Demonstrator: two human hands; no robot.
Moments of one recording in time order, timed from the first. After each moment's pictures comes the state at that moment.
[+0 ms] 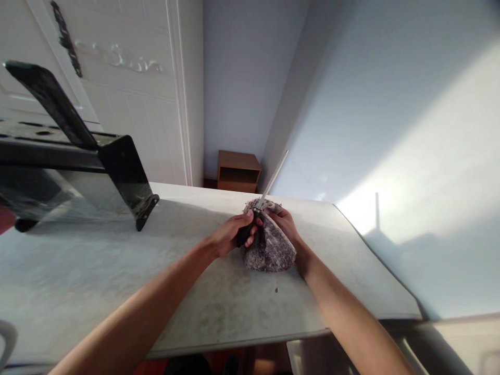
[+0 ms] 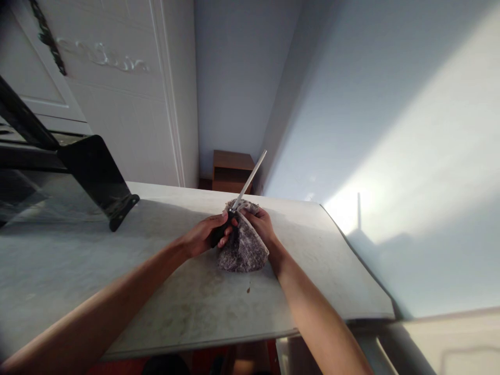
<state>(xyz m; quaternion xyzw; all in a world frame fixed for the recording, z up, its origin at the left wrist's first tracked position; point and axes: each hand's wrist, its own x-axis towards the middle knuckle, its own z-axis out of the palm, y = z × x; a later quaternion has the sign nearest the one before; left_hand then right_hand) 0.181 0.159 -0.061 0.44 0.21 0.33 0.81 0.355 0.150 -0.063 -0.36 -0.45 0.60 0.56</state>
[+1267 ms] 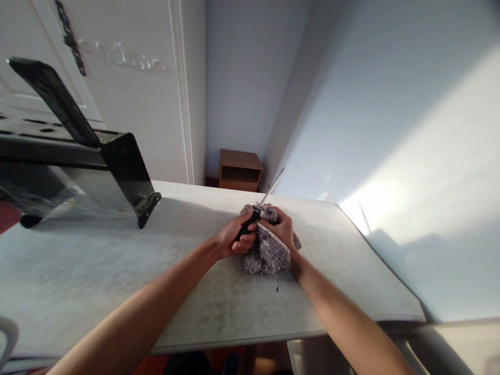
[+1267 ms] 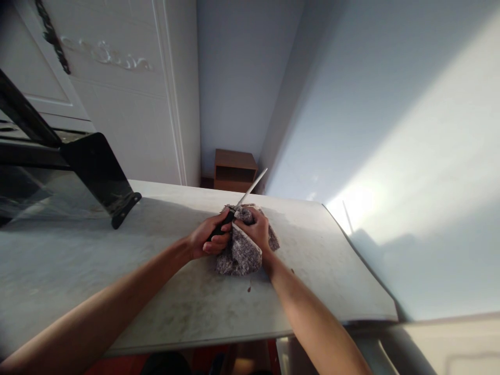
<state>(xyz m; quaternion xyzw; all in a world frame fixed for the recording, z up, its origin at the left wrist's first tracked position) 0.181 0.161 -0.061 0.32 0.17 0.18 0.91 0.345 0.144 -0.073 -0.52 -0.60 0.22 0.57</state>
